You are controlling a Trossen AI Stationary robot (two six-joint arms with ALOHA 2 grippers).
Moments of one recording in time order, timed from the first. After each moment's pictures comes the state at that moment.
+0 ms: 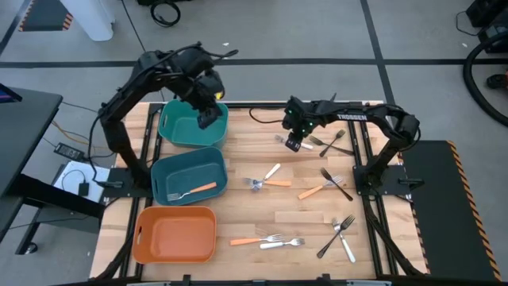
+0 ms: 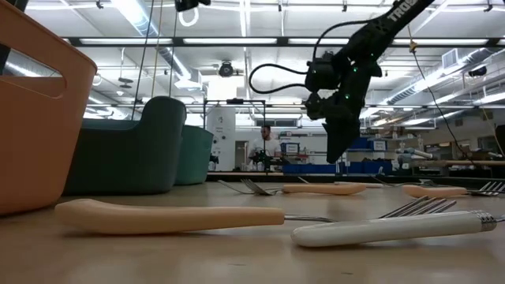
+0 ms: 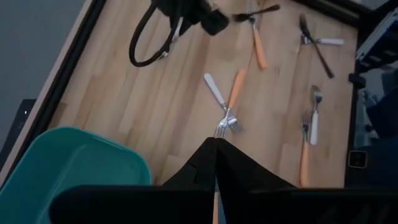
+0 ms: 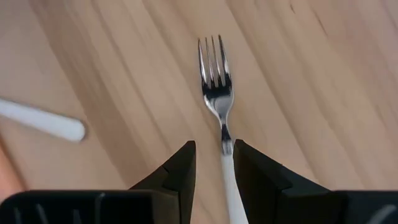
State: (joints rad) left arm 0.46 1.73 2.32 -1.57 0.26 0.05; right arm -0.56 1.65 1.05 -0.62 -0.13 -0.03
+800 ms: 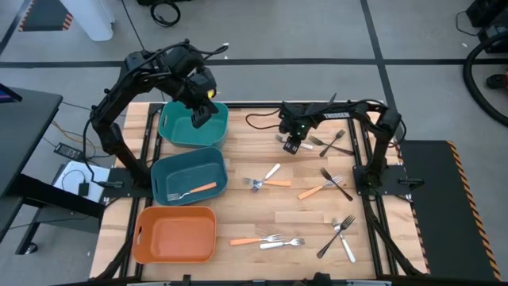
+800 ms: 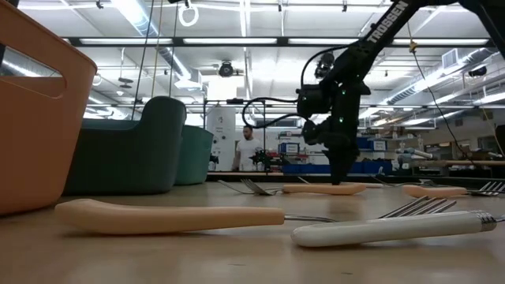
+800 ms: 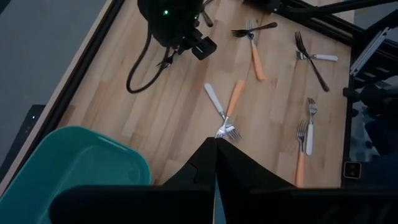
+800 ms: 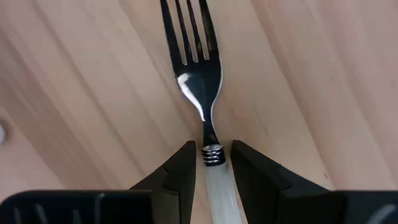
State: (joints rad) left arm 0.46 1.67 2.32 -1.56 0.24 0.01; right arm -0.58 1.86 1.10 -0.65 -0.06 -0.05
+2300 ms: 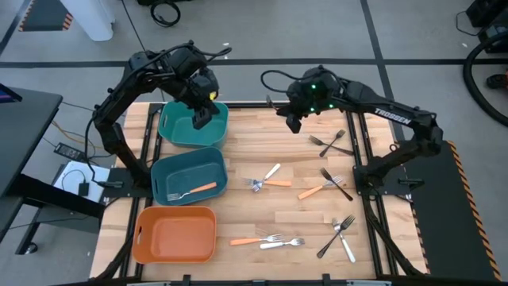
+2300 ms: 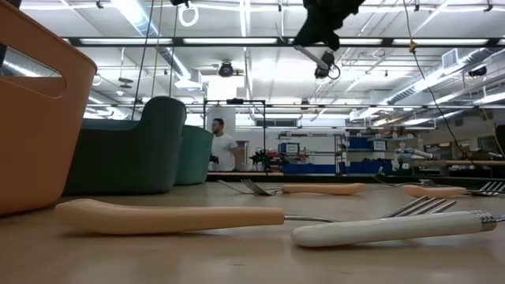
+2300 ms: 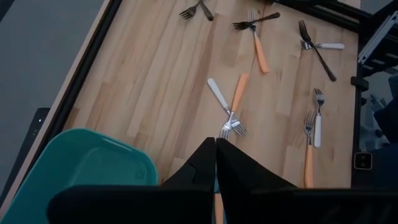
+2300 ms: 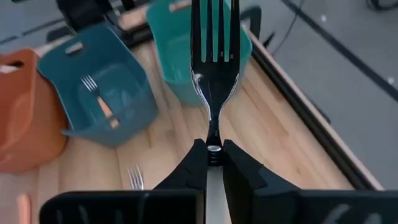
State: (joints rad) left arm 0.45 1.69 2.31 -1.57 0.23 0.06; right arm -0.42 1.39 1.47 -0.72 -0.16 0.10
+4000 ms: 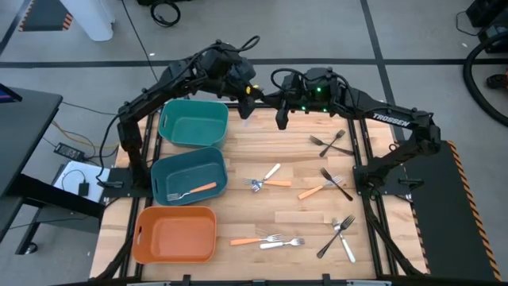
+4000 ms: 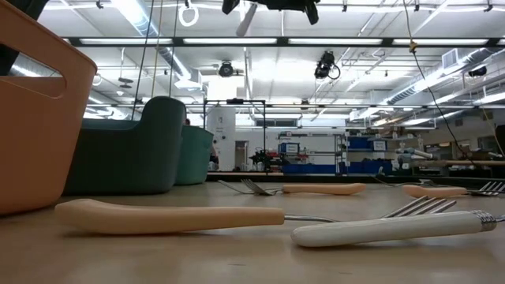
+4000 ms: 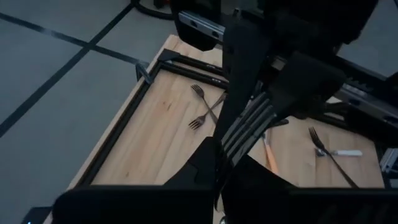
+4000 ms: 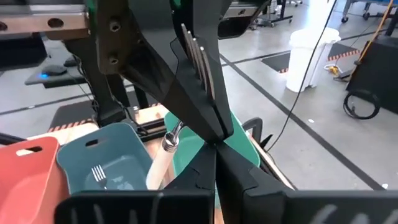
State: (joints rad) left arm 0.38 1.85 2.32 -1.02 0.13 -0.07; right arm -0.30 1.41 1.49 -0.33 -0.02 0.08
